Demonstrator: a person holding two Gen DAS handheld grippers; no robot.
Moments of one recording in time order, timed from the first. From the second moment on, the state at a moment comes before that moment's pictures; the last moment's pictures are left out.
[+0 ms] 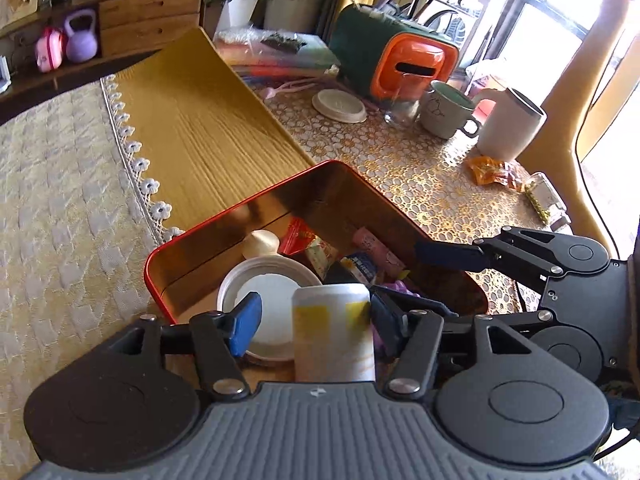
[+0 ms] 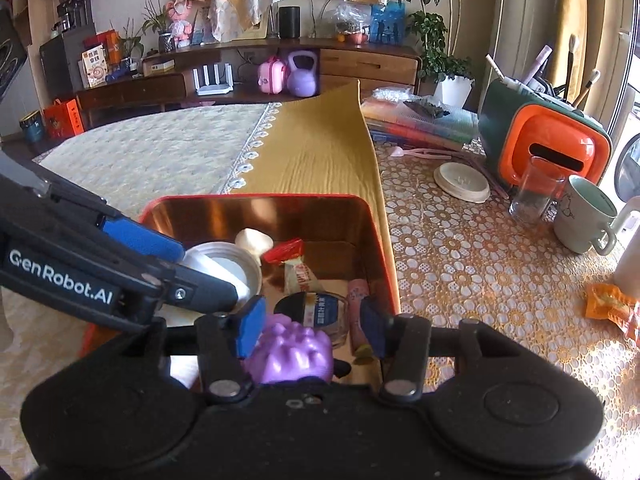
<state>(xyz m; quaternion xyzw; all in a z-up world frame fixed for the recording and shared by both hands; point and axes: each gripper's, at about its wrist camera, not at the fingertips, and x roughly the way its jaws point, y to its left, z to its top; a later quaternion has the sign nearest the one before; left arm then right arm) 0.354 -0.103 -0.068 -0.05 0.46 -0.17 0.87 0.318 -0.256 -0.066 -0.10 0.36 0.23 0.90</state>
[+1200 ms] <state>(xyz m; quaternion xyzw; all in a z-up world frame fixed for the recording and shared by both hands) 0.206 -0.016 0.000 -0.01 0.33 -0.11 0.94 0.210 -0.224 -0.006 -0.06 0.32 0.29 0.90</state>
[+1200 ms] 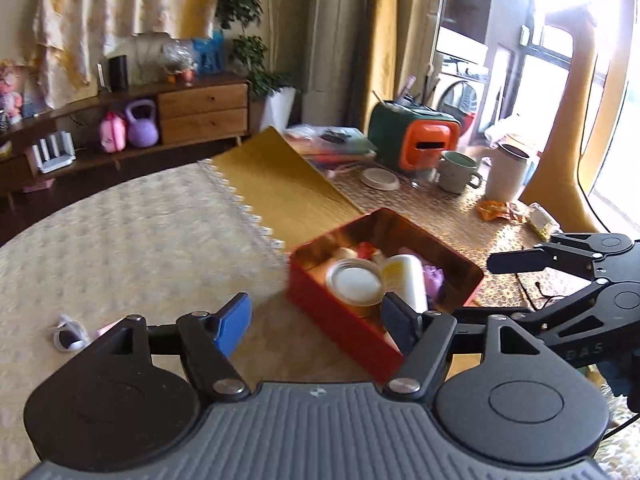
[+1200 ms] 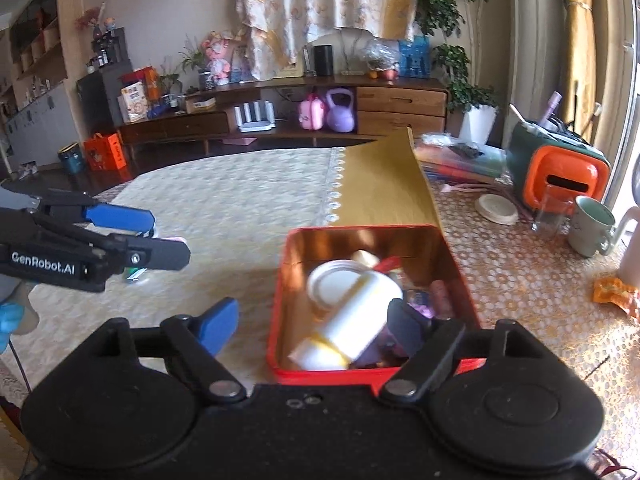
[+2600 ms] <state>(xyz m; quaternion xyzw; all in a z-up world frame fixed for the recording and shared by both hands) 0.176 0.168 -0.110 -0.07 0.36 0.11 0.92 0.250 -0.050 -0.044 -0.08 0.34 0.37 0.86</state>
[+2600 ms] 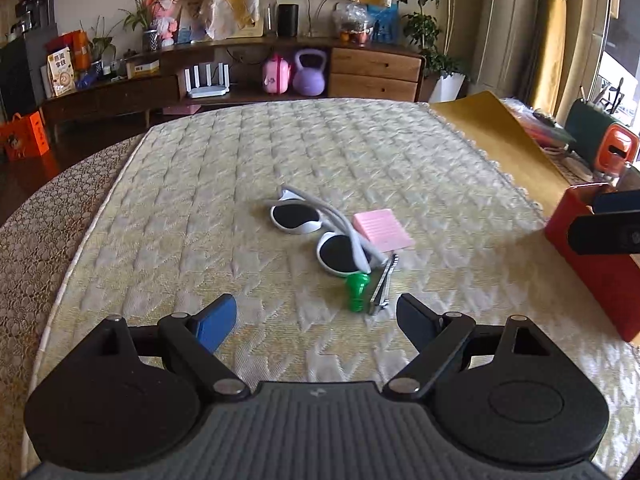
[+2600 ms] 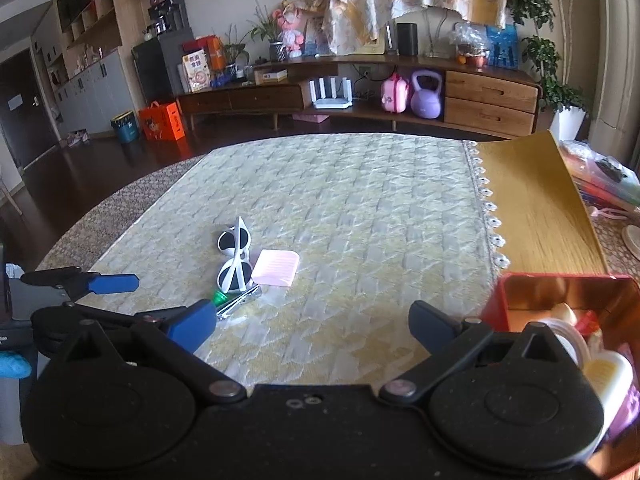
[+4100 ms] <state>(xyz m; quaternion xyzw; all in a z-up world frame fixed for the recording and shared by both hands) 0.210 0.157 -0.143 -0.02 0.34 0.11 0.93 0.316 0.081 -0.116 -0.17 0.40 0.34 0.83</state>
